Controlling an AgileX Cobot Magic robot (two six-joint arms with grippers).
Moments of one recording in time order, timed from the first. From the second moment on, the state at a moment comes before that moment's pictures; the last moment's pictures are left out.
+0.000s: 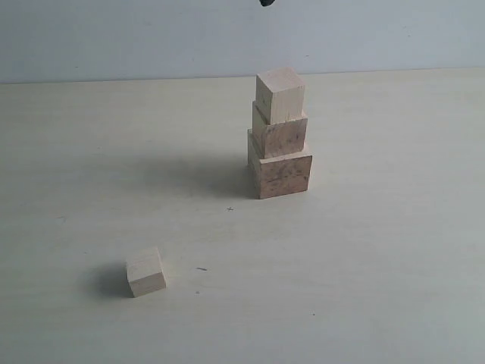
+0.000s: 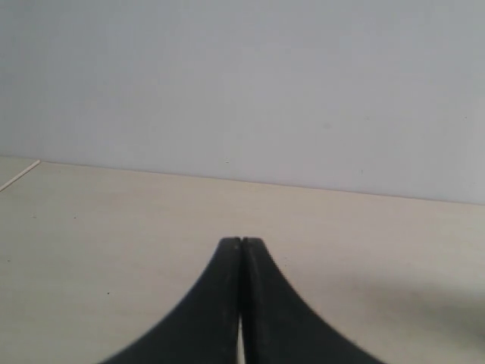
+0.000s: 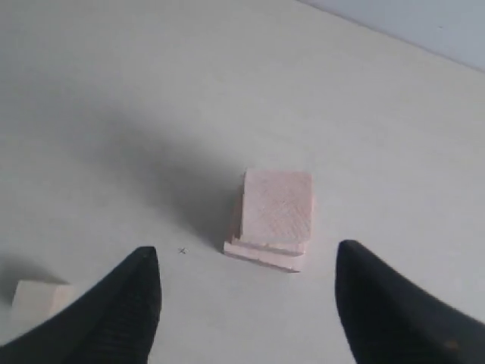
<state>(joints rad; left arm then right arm) 0.02 0.01 0.00 -0.11 0.14 0.03 0.50 1.66 -1.79 -0.10 1.18 0.14</state>
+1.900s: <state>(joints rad) 0.02 0.01 0.00 -0.11 0.14 0.03 0.80 2.06 -1.48 0.33 0.83 -1.18</state>
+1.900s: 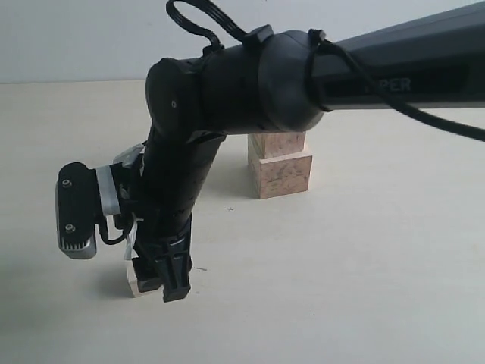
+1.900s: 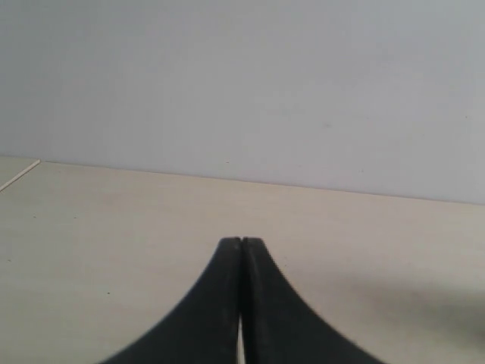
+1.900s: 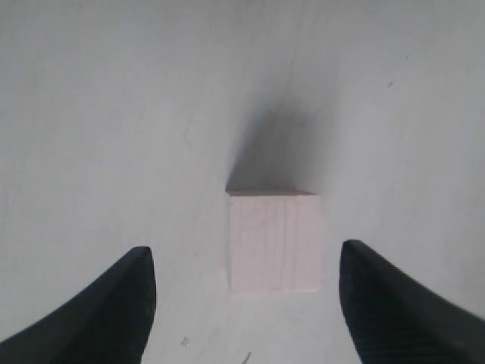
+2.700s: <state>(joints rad) 0.02 0.01 0.00 -0.11 0.14 0.03 0.80 2.20 -1.57 0.34 0.81 -1.18</state>
